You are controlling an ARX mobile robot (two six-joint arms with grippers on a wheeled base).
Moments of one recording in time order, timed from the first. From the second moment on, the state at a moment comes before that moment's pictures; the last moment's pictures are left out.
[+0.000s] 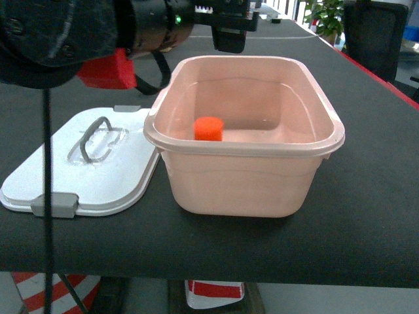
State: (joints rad) left arm -0.44 1.93 1.19 0.73 -0.18 0.08; right arm 0.00 0.00 0.01 0.00 0.00 0.00
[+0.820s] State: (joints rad) left arm -0.06 1.67 0.71 0.92 -0.13 0.06; right arm 0.00 0.00 0.01 -0.01 0.00 0.00
